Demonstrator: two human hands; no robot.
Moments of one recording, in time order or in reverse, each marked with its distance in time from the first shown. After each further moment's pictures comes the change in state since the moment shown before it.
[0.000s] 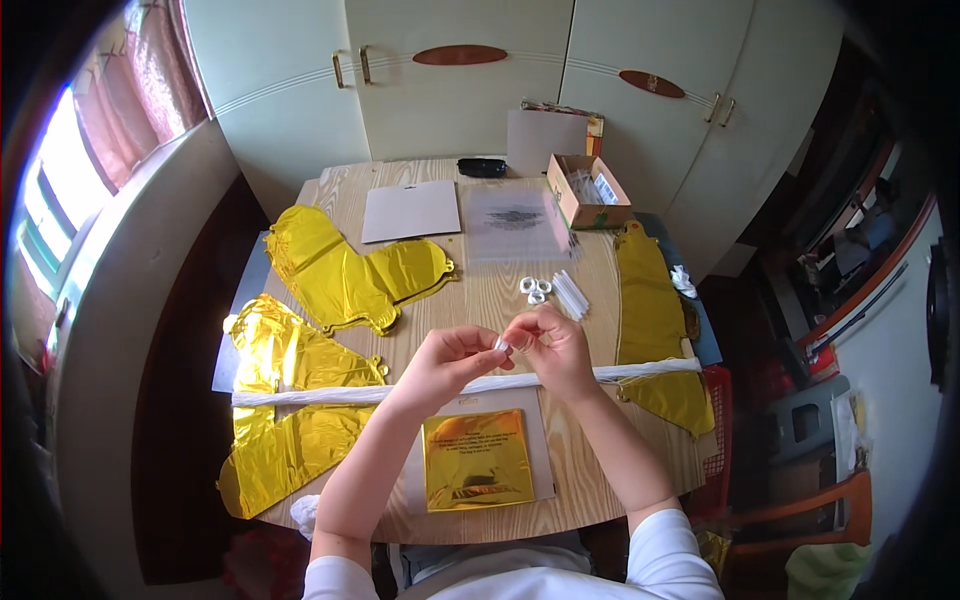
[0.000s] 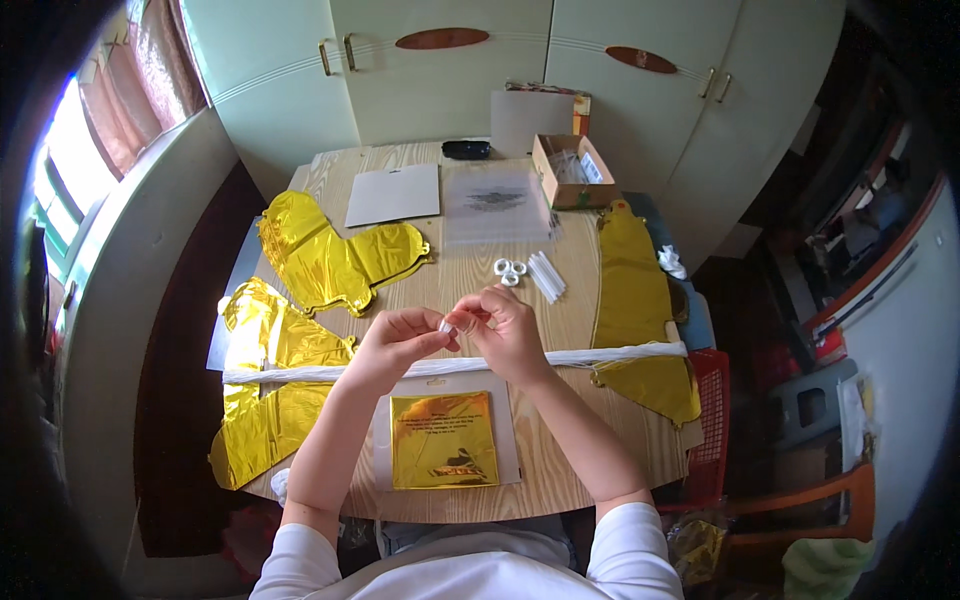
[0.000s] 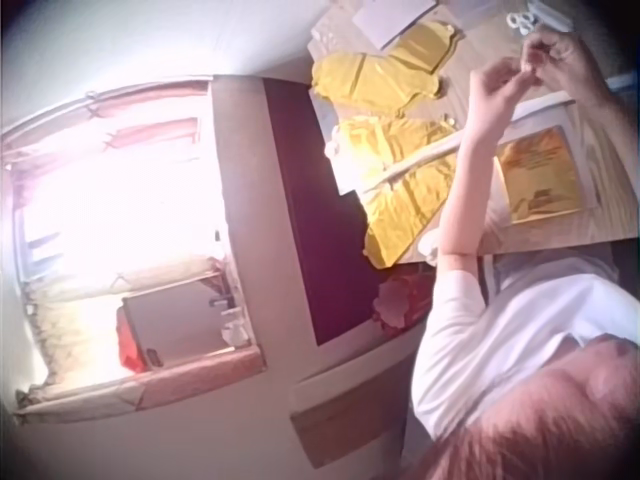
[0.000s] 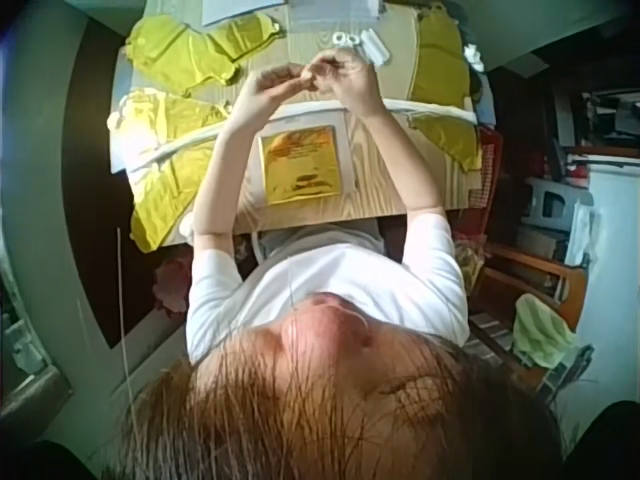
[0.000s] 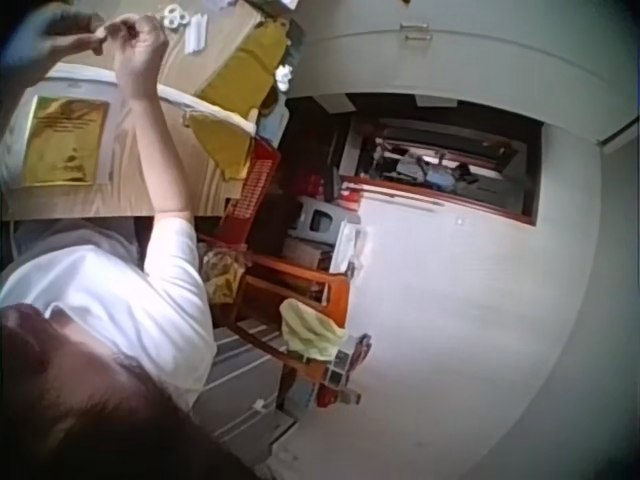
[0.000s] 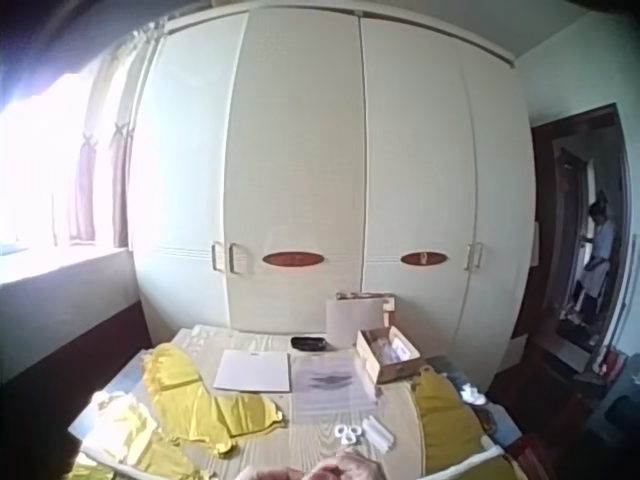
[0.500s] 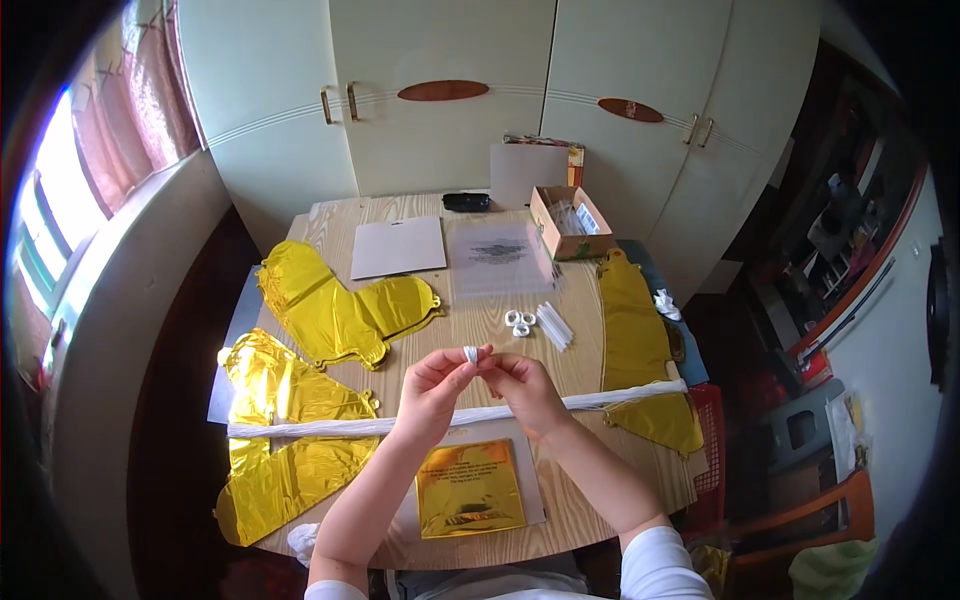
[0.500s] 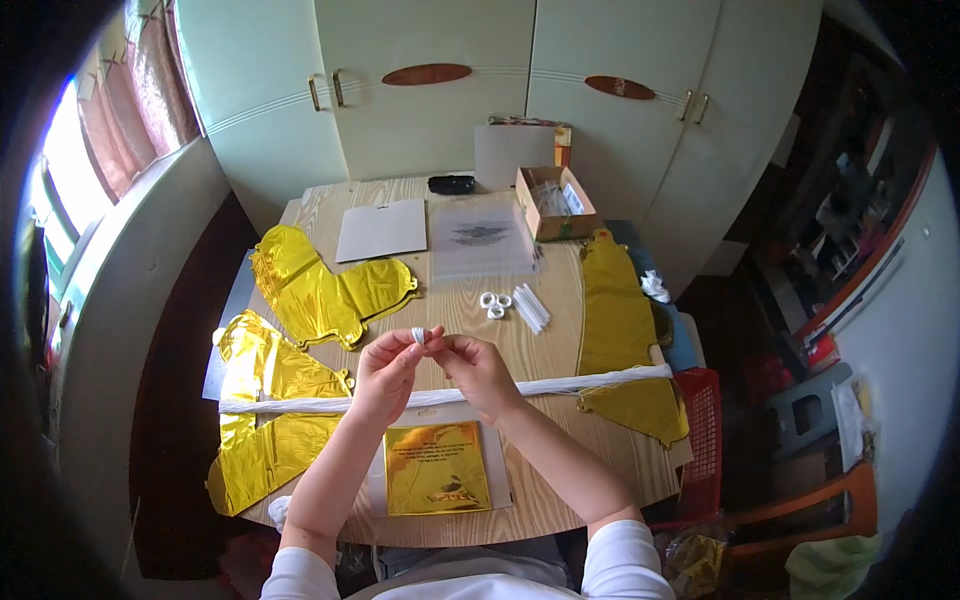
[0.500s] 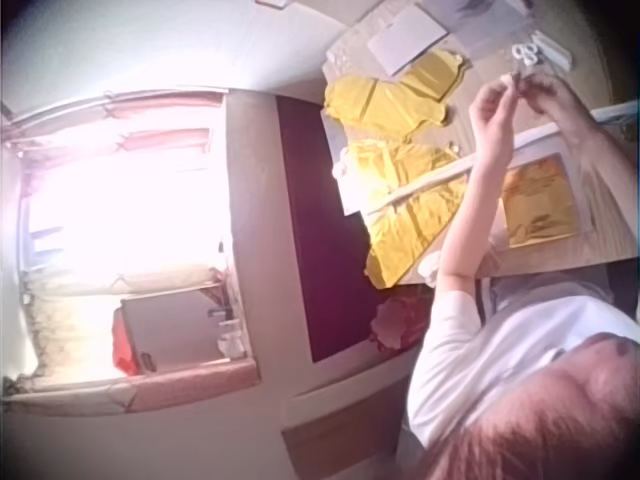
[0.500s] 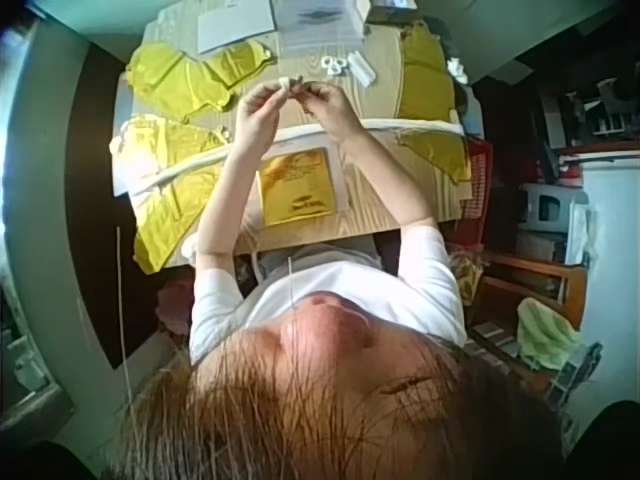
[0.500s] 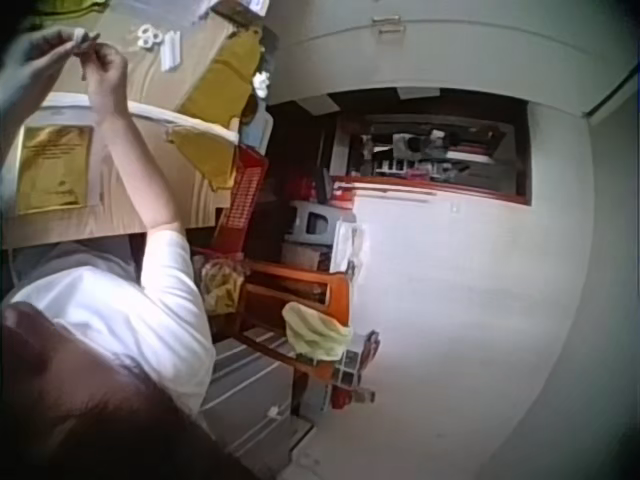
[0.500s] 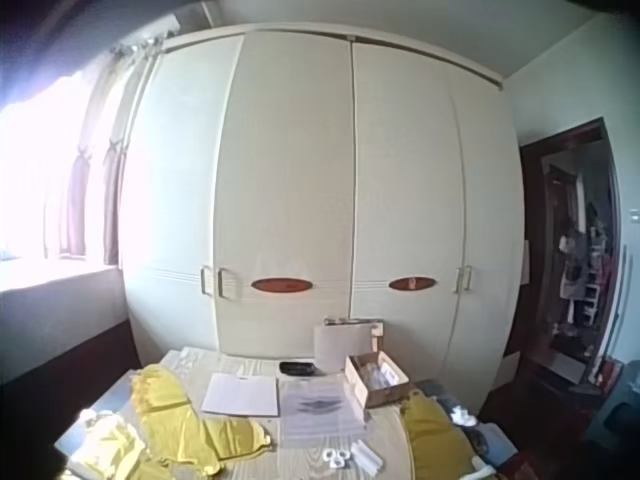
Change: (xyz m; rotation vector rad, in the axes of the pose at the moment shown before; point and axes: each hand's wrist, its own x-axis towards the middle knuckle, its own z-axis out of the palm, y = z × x) left_hand 0.009 -0.026 0.005 -0.349 0.154 0.282; right_hand -0.008 0.007 0.012 0.462 -0.081 0.483
